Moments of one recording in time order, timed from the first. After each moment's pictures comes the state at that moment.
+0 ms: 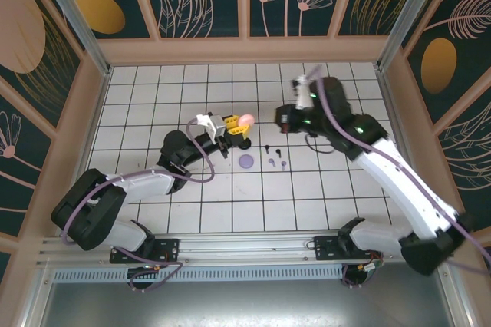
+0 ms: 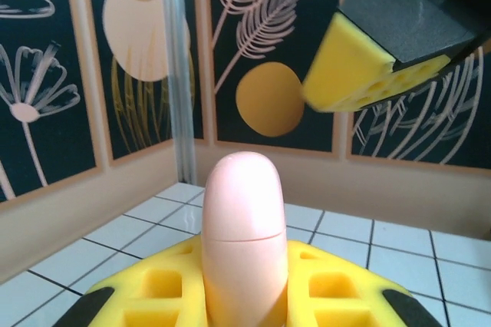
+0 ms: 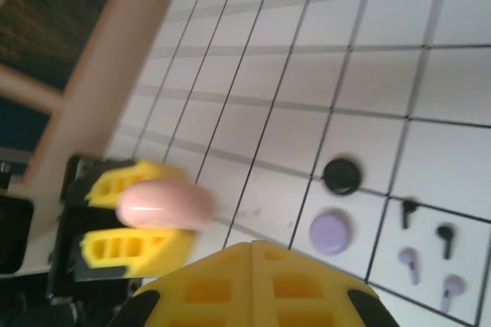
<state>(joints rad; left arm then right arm) -0.63 1.44 0.54 1.14 0.49 -0.11 0.58 1.12 1.27 -0.70 -0.20 0.55</state>
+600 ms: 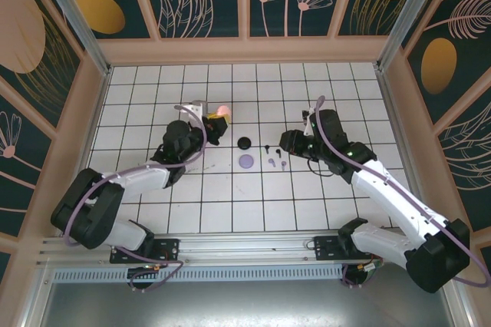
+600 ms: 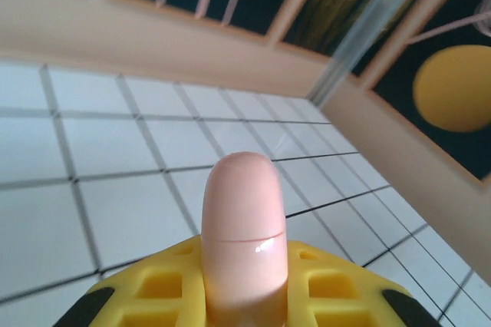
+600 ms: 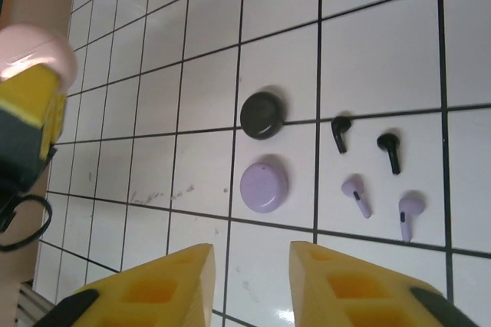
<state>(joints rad) -0.49 1.46 0.58 0.72 0.19 -0.53 0.55 1.05 0.84 -0.48 -0.20 0.72</state>
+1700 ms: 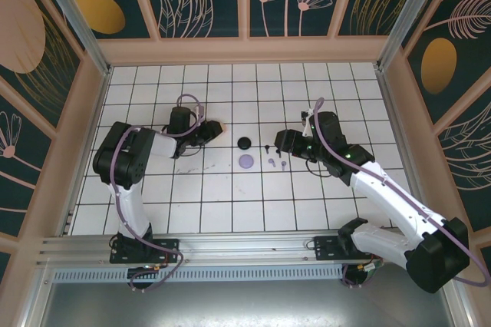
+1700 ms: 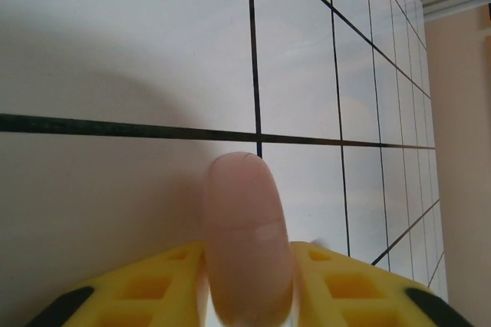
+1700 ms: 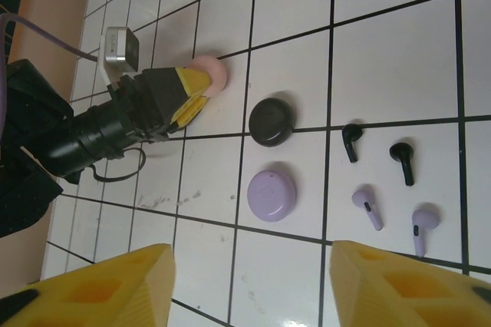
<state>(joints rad) -0.28 1.96 0.85 0.48 0.57 -0.80 0.55 1.04 0.80 -0.41 -0.21 0.72</state>
